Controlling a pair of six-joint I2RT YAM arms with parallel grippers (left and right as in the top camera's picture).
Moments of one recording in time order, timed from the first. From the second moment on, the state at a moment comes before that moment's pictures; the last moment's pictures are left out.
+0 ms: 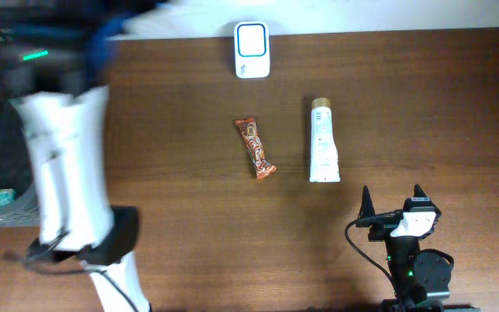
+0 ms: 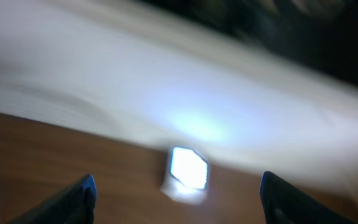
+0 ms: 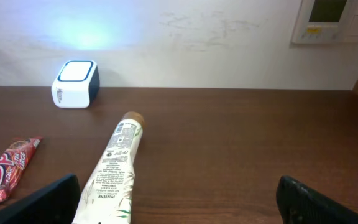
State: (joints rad) left arm -0.12 2.09 2.94 -1.26 0.02 -0.42; right arm 0.01 0.01 0.01 -0.08 0.03 0.00
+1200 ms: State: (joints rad) left arm 0.44 2.21 1.80 -0.41 -0.21 0.06; right arm 0.01 0.01 0.01 -0.08 0.03 0.00
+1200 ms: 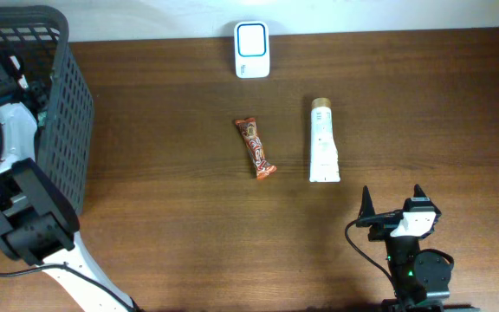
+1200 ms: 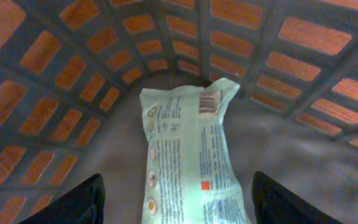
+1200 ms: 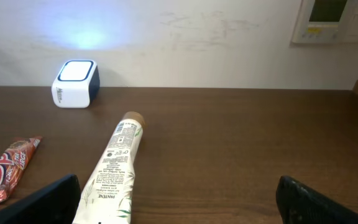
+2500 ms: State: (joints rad) left arm -0.08 1.45 1.83 -0.71 0.35 -0.46; right arm 0.01 0.01 0.01 -0.08 0.03 0.00
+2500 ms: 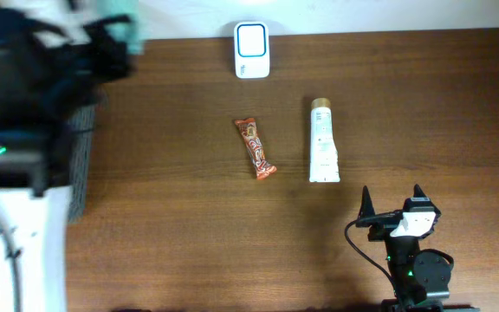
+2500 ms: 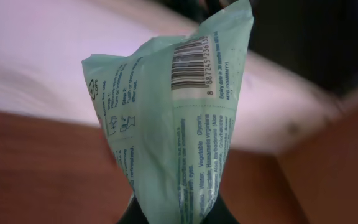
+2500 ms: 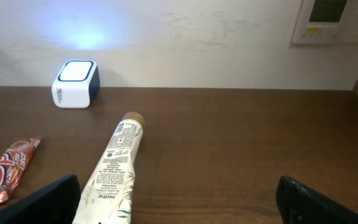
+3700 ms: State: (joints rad) left arm -0.57 1.93 2.10 -0.75 -0.18 -0.41; right arm 0.01 0.01 0.01 -0.08 0.03 0.00
